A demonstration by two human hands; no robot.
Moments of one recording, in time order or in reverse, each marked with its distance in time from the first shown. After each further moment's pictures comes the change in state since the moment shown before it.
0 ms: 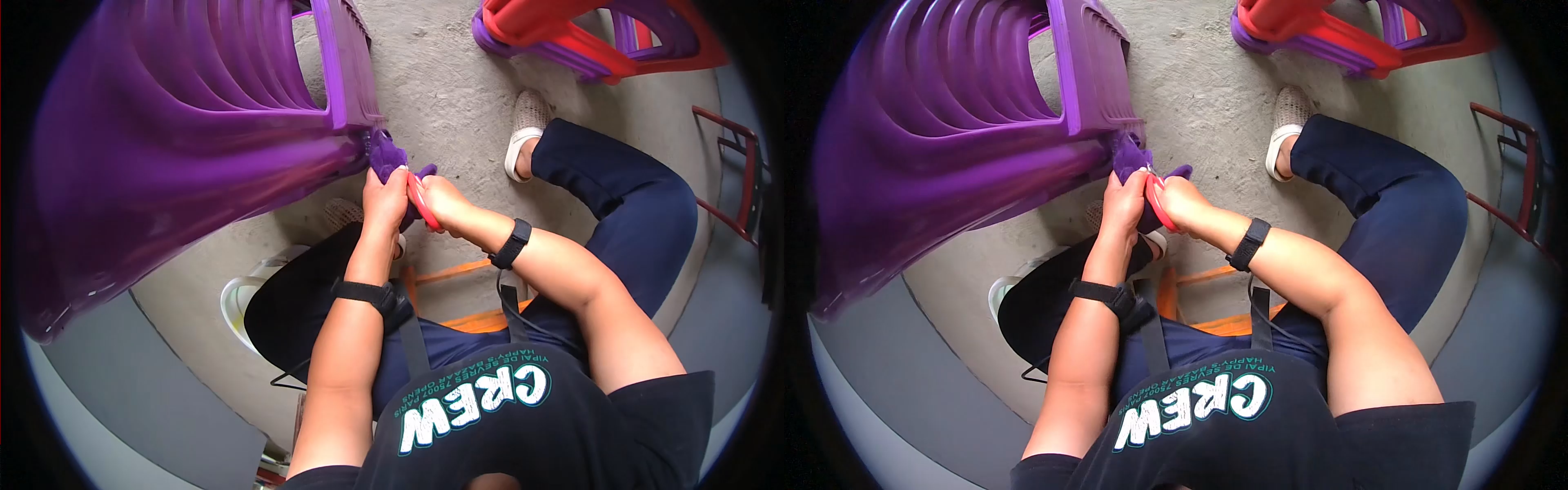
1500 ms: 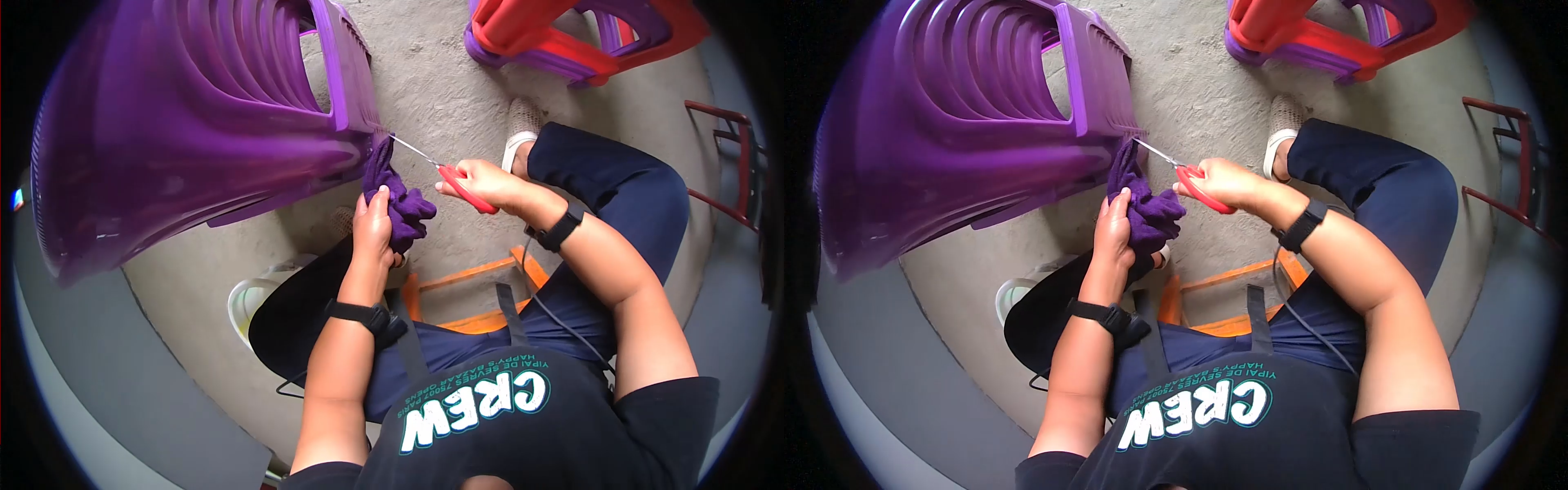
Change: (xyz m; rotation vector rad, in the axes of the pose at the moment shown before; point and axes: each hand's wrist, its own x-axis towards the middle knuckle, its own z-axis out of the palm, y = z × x) left_hand -0.023 -0.009 -0.019 -0.442 -0.040 -0.061; right_hand -0.023 -0.008 -0.082 -0.438 -0.047 -0.240
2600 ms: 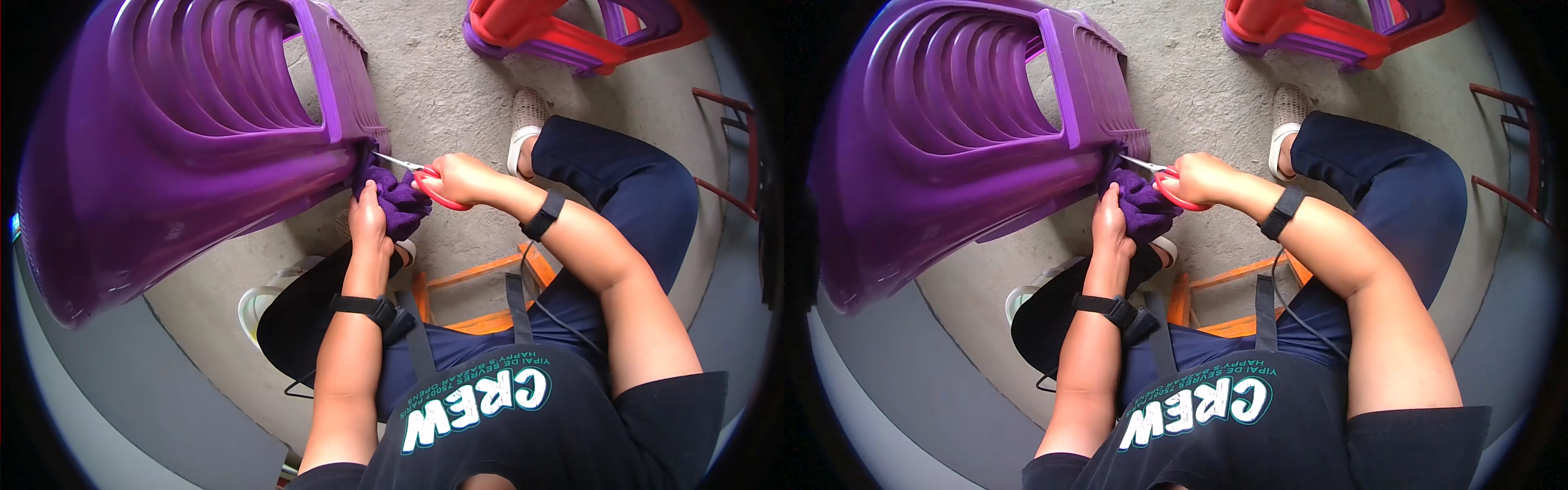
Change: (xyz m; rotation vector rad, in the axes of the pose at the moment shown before) left_hand 0.033 -0.008 -0.005 -0.029 0.107 0.007; right_hand 0.033 -0.011 0.018 -0.337 0.154 -0.098
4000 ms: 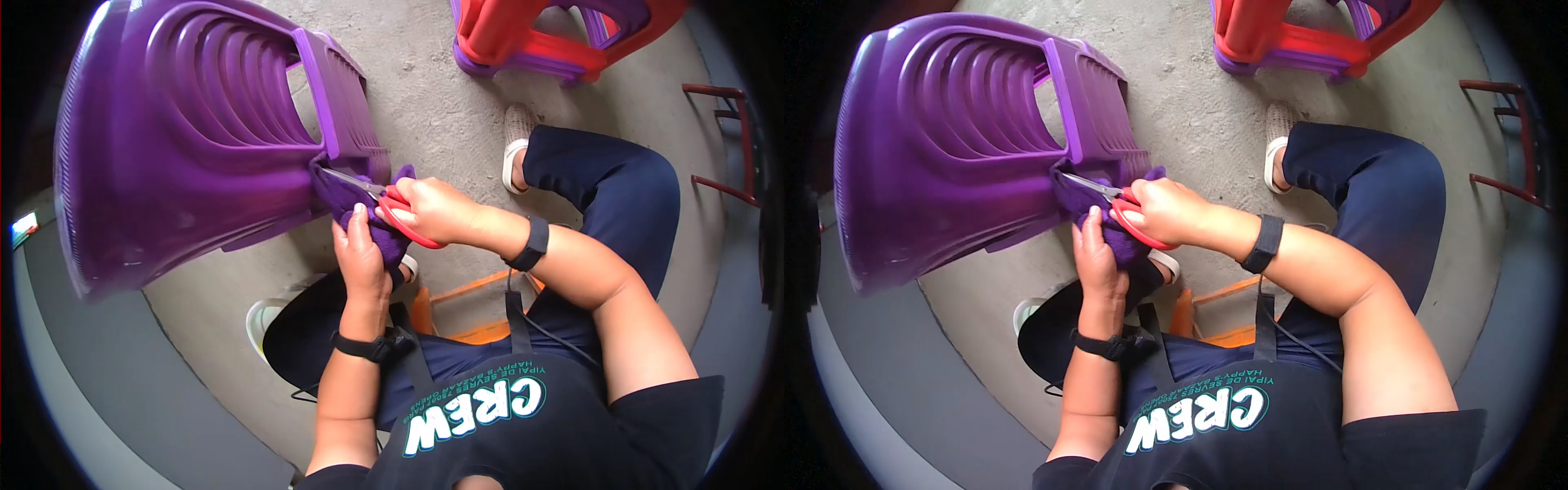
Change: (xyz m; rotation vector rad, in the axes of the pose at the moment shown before) left_hand -0.086 0.059 0.031 -0.001 -0.153 0.326; right_hand -0.041 -0.062 -0.013 0.228 0.149 -0.233
